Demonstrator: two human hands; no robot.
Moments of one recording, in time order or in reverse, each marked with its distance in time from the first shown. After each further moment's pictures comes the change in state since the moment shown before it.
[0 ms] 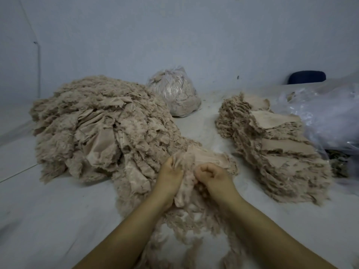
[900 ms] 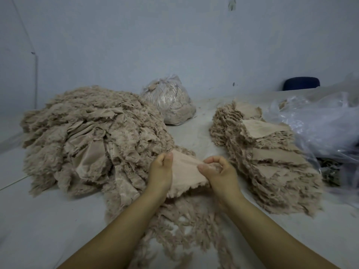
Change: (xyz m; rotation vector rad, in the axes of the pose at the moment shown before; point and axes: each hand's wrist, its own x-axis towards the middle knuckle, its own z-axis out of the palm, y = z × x) left_hand 0.037 0.004 0.011 0.071 0.150 0.187; right_hand 0.028 -0.007 -0.024 0.122 0.314 -0.084
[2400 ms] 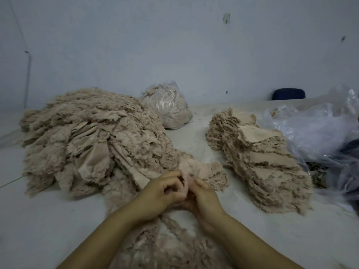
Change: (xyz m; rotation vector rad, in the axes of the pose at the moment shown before) left_hand -0.035 0.005 -0.059 0.159 -0.692 0.366; right_hand -0.049 -0.001 0.031 0.381 -0.272 0.329
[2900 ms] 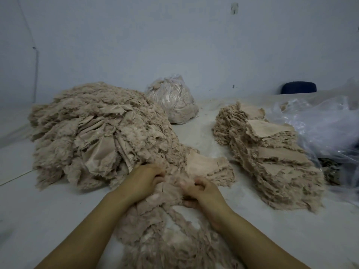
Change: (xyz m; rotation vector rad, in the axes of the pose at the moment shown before) left_hand 0.008 -0.037 -0.044 0.863 -0.003 -0.157; right_hand 0.008 0.012 -0.008 -0.358 0.033 0.053
